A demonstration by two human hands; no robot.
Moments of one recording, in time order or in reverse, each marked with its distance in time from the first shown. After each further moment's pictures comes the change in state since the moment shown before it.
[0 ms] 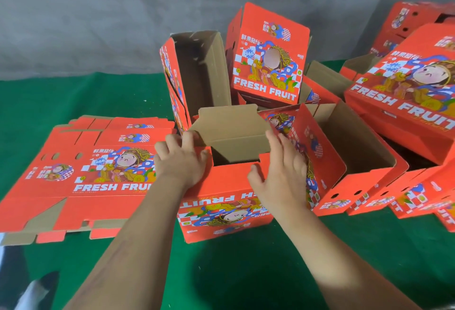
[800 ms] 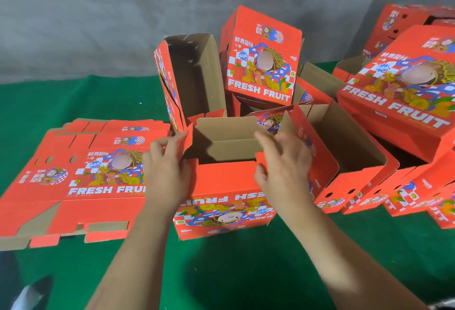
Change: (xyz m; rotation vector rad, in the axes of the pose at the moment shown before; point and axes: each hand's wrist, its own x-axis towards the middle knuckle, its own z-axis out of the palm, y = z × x) left_hand -0.036 -0.015 -0.003 -0.339 0.350 0.241; right_hand 0.011 0.007 -0.023 -0.098 0.081 -0.176
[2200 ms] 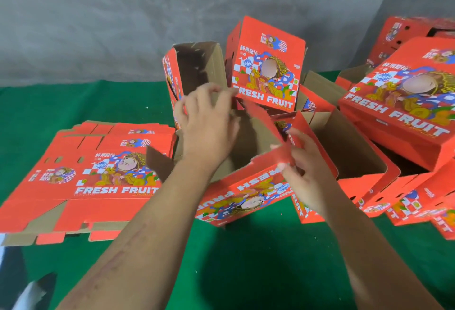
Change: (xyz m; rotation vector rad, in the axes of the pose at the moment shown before) left_hand 0.054 0.101 -0.013 0.285 0.156 0.253; right_hand 0.007 0.046 -0.043 0.643 -0.246 0.007
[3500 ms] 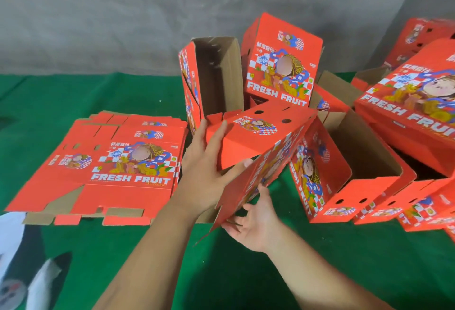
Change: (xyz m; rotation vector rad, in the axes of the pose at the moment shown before) left_hand -0.088 -0.039 -0.016 -0.597 -0.359 -0.203; right_hand -0.035 -0.037 0.141 1.329 -0.095 1.454
